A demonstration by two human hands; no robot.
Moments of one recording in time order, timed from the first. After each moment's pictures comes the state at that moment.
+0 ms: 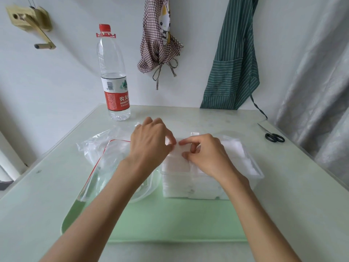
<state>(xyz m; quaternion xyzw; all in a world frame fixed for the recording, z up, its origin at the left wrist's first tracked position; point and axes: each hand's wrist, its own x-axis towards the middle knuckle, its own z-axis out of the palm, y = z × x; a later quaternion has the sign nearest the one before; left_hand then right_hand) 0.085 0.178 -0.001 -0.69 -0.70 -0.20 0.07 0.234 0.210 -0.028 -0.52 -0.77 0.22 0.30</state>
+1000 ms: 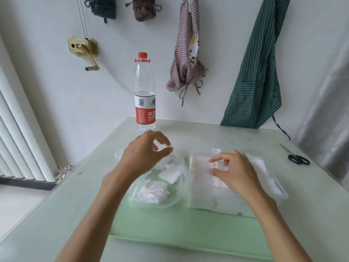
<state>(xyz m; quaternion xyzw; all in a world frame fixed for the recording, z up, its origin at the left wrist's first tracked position) 0.018 0.135 0.016 -0.65 -0.68 -0.33 -0.08 0.242 0.203 -0.028 -0.54 -0.78 0.13 0.29</state>
